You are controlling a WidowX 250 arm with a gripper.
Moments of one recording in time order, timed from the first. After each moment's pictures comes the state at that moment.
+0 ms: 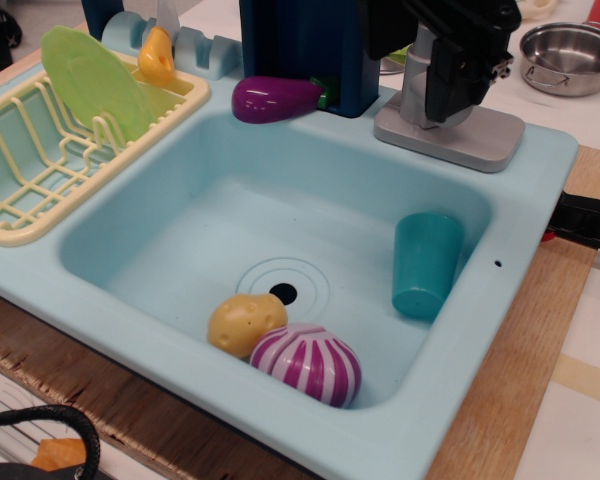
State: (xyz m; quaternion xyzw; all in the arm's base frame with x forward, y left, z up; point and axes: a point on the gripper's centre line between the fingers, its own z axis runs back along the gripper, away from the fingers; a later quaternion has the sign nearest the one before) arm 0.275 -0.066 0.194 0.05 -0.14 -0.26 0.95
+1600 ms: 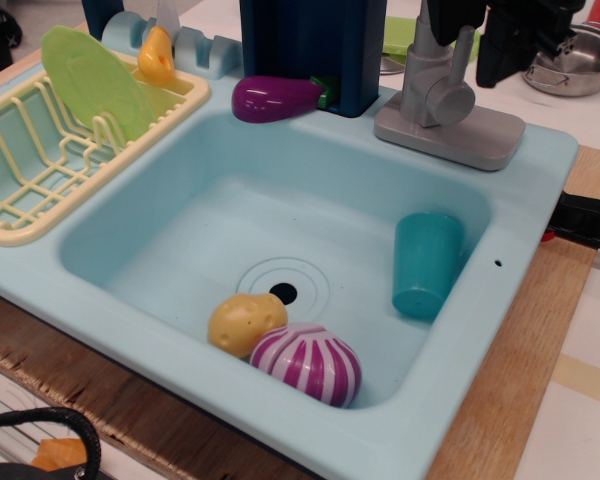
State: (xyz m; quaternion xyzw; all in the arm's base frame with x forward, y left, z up) arm 0.312 -0.083 0.195 0.04 -0.18 -0.27 0.94
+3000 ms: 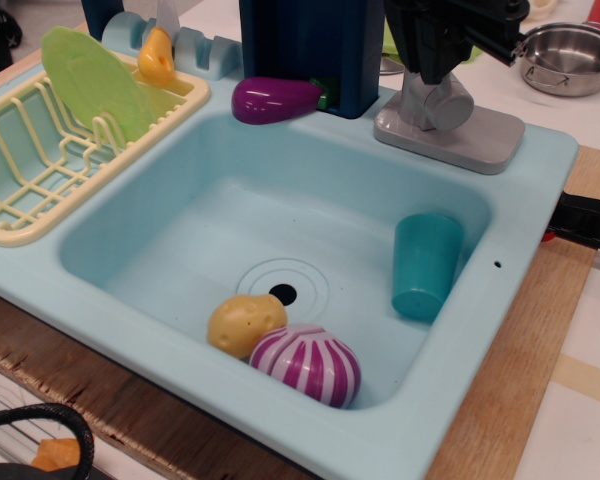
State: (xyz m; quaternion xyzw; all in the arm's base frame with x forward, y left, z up) arm 0.289 -0.062 0.179 0.01 -0.19 -0.18 0.96
